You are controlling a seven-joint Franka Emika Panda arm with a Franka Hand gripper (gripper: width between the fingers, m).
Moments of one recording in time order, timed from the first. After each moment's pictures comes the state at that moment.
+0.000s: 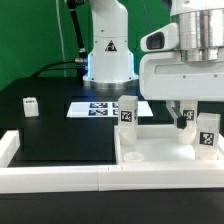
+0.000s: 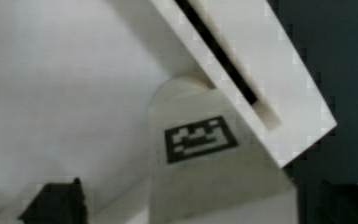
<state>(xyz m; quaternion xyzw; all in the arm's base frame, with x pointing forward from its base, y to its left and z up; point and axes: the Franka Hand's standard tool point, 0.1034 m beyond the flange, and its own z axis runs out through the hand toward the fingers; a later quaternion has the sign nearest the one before) 0.624 0.114 0.070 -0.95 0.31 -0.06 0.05</state>
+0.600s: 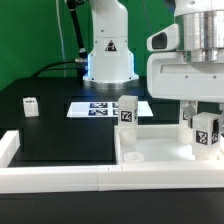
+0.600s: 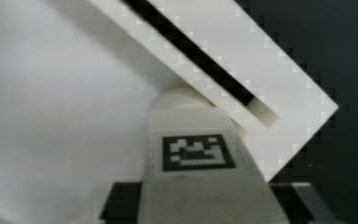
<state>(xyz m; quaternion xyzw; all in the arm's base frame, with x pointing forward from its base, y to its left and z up) 0.624 0.112 0.070 -0.89 0.45 -0.05 0.06</state>
